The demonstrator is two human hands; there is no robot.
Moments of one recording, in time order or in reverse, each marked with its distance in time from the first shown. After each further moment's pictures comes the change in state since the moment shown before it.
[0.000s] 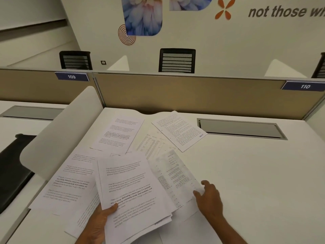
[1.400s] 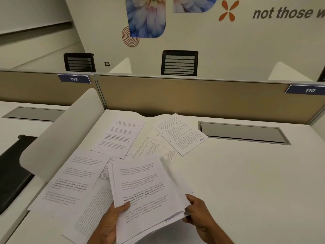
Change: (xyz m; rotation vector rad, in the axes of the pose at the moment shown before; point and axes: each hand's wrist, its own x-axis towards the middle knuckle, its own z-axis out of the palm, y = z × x) left_hand -0.016 -0.003 0.047 -0.186 -0.140 -0.201; right_hand -0.033 -0.029 -0.017 0.802 -0.585 0.211
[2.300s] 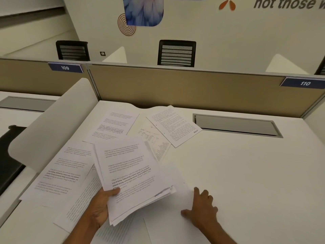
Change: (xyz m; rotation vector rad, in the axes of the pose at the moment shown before) left_hand -0.002 0.022 0.015 0.056 0.001 0.096; right_hand 0.013 0.032 -0.038 -1.176 0.331 -0.007
